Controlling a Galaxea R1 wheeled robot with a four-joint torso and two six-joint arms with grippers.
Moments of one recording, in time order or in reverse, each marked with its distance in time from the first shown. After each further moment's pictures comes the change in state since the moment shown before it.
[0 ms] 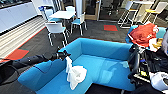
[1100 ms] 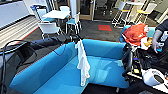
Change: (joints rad) left arm -0.259 0.244 -0.110 -0.024 -0.010 -0.025; right arm 0.000 -0.018 0.016 0.001 0.001 0.000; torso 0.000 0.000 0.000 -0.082
